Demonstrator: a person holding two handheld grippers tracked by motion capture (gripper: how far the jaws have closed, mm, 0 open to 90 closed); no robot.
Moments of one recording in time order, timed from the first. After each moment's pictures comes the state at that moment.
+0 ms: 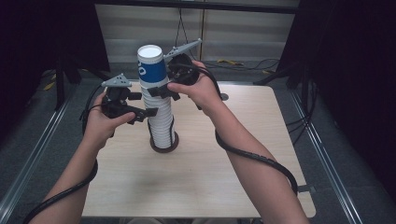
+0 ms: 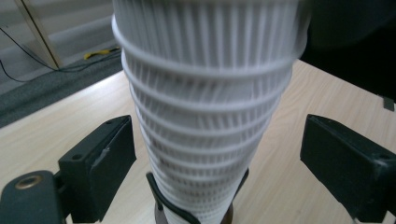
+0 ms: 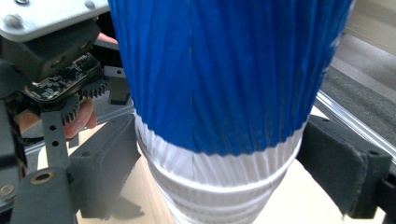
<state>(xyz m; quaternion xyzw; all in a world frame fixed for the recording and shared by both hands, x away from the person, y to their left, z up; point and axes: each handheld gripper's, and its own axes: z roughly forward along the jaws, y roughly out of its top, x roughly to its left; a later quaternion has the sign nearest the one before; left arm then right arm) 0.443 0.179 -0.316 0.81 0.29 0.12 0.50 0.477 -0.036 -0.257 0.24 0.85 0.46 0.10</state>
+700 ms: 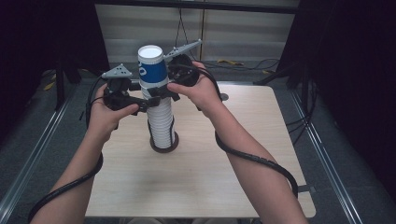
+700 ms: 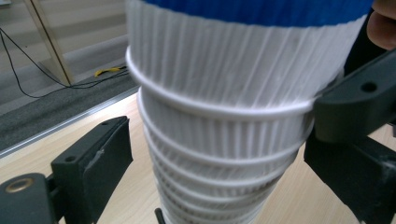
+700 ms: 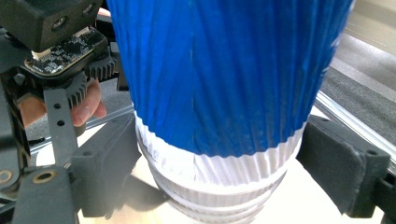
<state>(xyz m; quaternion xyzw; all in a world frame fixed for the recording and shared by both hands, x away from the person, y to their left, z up) 0.452 0.172 -0.304 0.79 0.30 0.14 0.51 0.474 -0.036 -0.258 0.24 0.85 0.47 0.10</state>
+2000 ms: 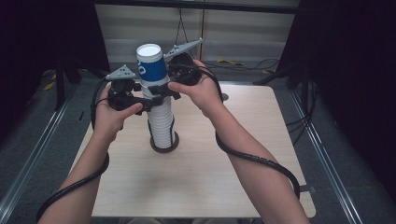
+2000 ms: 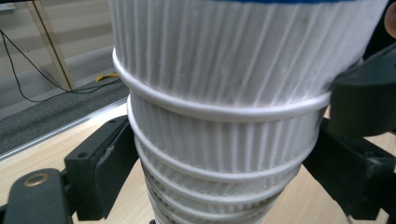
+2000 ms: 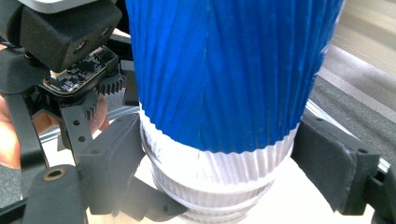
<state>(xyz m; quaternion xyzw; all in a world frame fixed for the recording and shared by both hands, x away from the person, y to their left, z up) 0.453 0.166 -0.310 0.78 0.30 0.14 0.53 0.469 -0.038 -0.250 0.23 0.84 0.47 0.13</state>
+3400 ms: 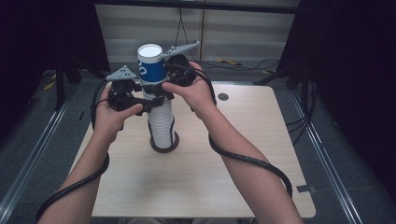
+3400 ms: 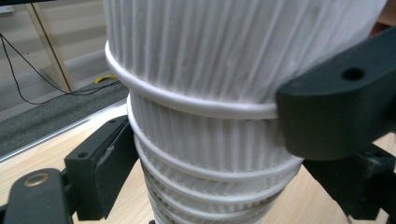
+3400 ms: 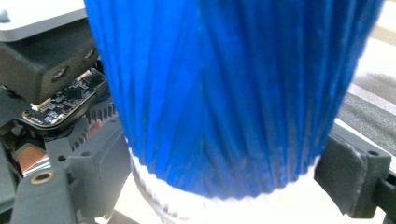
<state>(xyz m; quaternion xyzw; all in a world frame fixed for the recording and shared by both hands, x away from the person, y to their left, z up) 0.452 0.165 -0.311 0.78 0.30 0.15 0.53 0.474 -0.026 -0.260 0.26 0.82 0.49 0.11</state>
